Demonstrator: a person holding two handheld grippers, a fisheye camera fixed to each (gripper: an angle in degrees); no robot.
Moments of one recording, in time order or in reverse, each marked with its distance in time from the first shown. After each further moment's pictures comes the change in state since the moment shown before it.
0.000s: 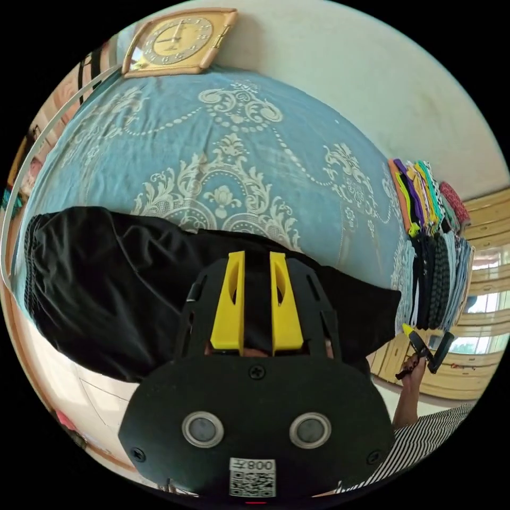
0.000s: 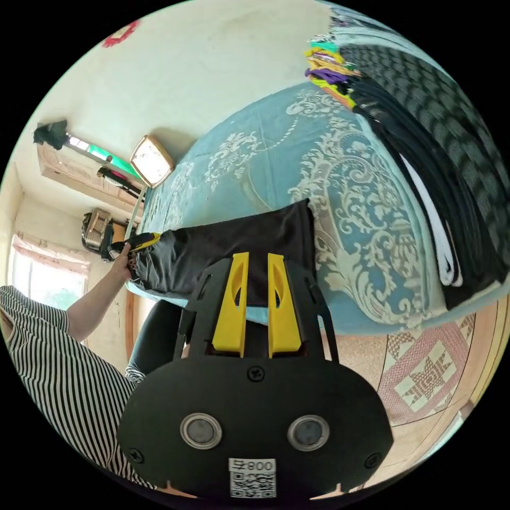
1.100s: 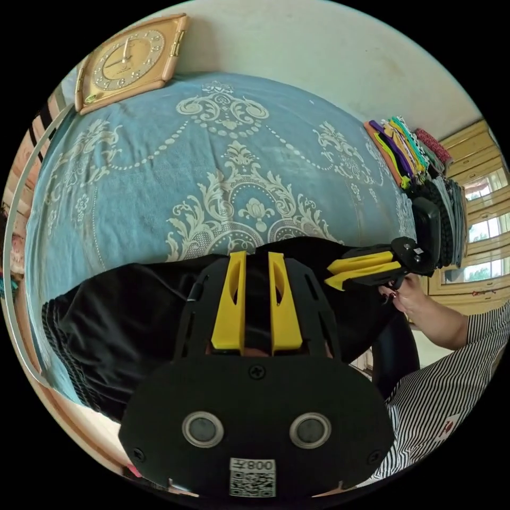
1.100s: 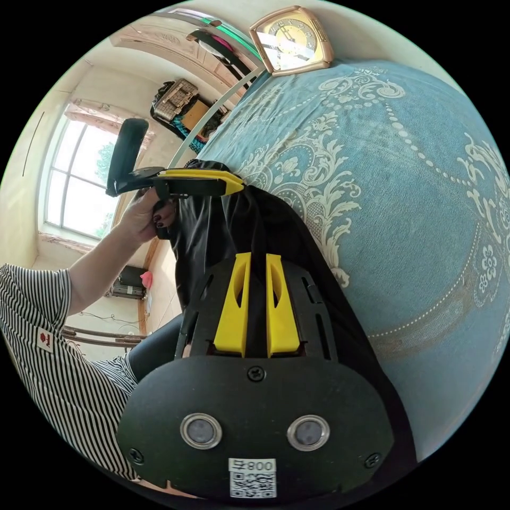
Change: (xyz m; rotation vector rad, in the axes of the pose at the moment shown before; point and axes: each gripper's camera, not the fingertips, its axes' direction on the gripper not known) left arm -0.100 0.004 -0.096 -0.112 -0.039 0.376; right arm -0.260 -0.065 0.508 -0.487 -0.279 -0.625
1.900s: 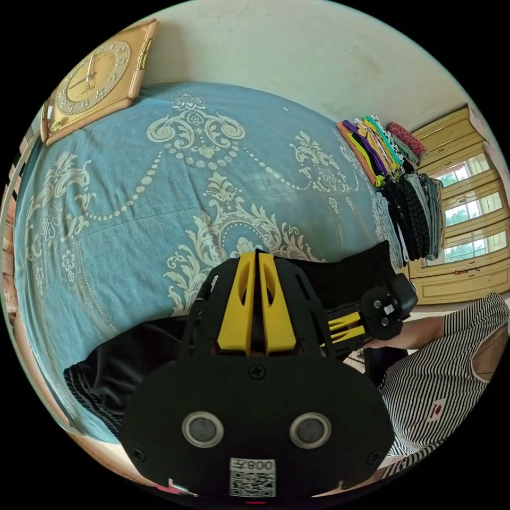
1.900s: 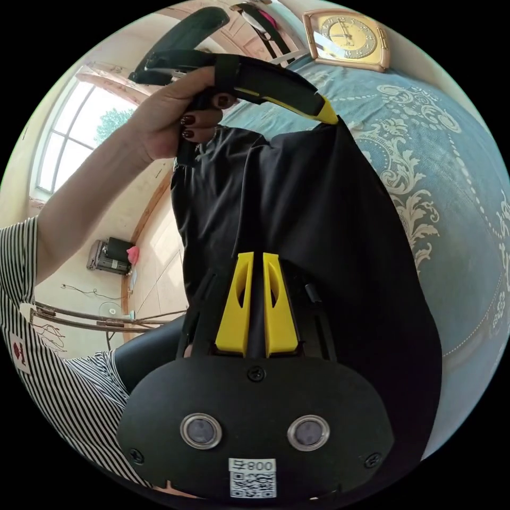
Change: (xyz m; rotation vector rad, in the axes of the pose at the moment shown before) left arm -0.025 -0.005 -0.033 0.036 0.109 0.083; right arm -0.046 -0.002 0.127 -0.094 0.089 -0.129
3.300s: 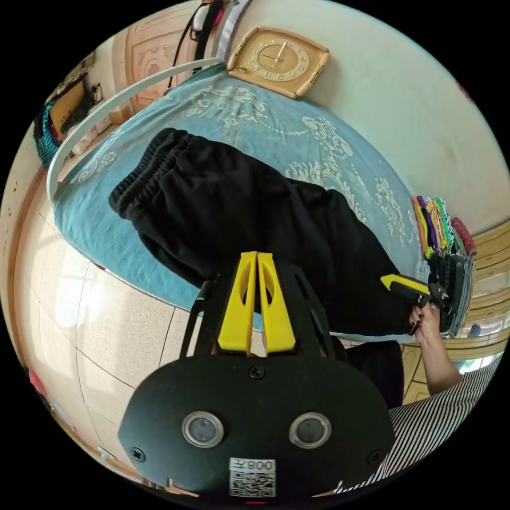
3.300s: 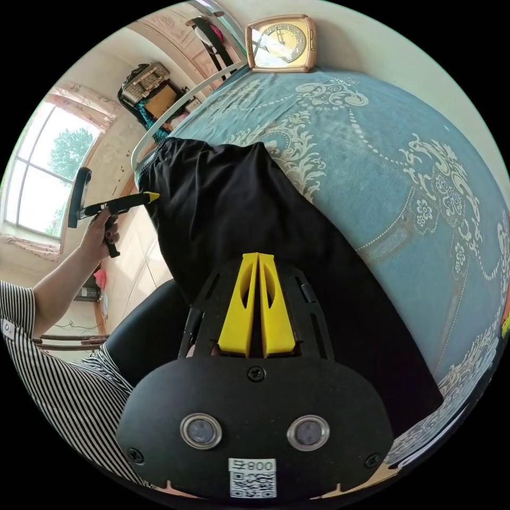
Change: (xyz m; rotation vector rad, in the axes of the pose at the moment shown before) left arm 0.016 0.238 0.029 0.284 -0.214 -0.617; right arm -0.002 0.042 -0.155 0.031 0.227 0.181
